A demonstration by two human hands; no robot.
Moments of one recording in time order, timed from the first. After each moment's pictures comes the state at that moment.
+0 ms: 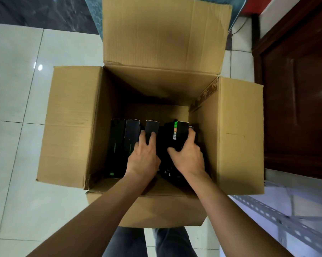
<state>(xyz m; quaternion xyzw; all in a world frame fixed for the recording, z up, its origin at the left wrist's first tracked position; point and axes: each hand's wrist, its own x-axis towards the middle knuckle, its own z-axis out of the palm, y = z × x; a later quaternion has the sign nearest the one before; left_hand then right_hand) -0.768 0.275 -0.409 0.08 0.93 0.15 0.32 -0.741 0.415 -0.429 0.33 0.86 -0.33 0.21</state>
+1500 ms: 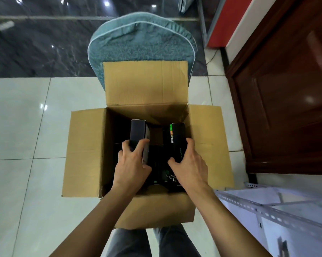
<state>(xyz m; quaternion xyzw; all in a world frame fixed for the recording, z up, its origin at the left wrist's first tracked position) -0.770 0.261 -0.278 0.09 0.95 0.22 0.22 -0.717 0.429 -0.288 0.29 0.91 -0.28 0.10</state>
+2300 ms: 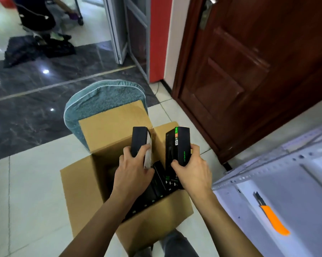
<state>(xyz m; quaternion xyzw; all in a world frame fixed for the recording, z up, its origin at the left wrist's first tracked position) -0.776 0.260 -0.150 0.33 0.91 0.21 0.15 -0.660 0.394 -0.146 0.50 0.81 -0.29 -0.07</state>
